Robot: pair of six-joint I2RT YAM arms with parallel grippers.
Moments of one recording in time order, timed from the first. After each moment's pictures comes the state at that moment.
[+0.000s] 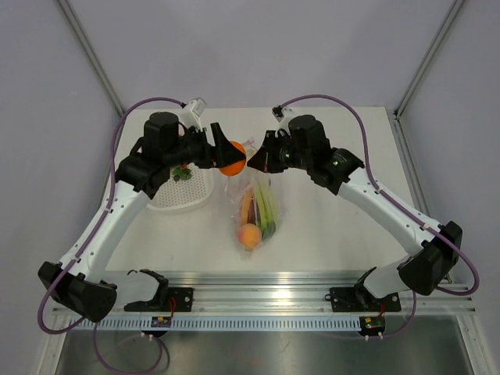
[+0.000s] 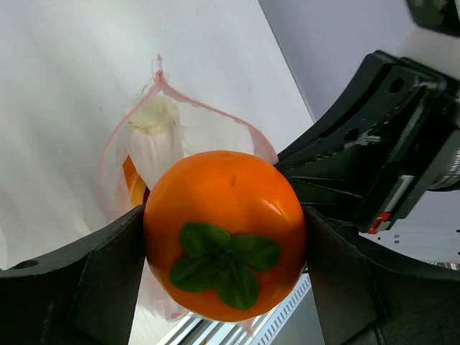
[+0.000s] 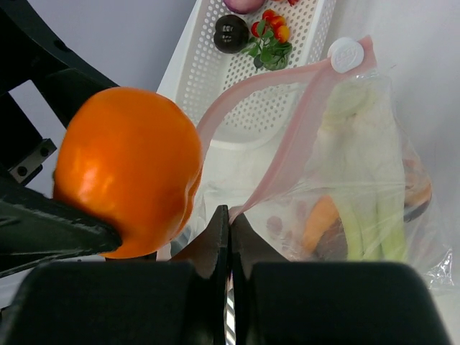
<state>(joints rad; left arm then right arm) -0.43 1.23 1.36 -0.54 0.47 -0.53 0.71 1.45 1.44 -0.42 -0.23 0.60</state>
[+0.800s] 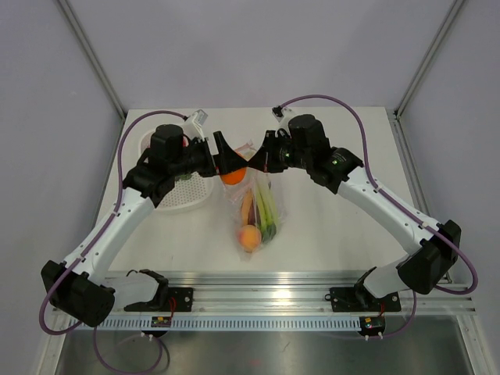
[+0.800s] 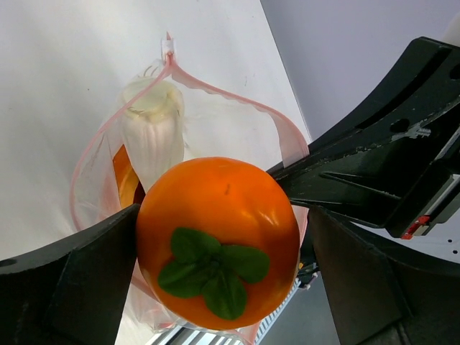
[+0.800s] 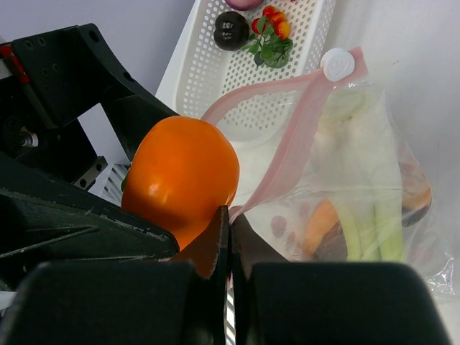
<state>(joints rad) -0.43 1.19 1.18 -0.39 0.47 -0.64 0.70 1.46 1.44 -0.42 -0.25 0.61</state>
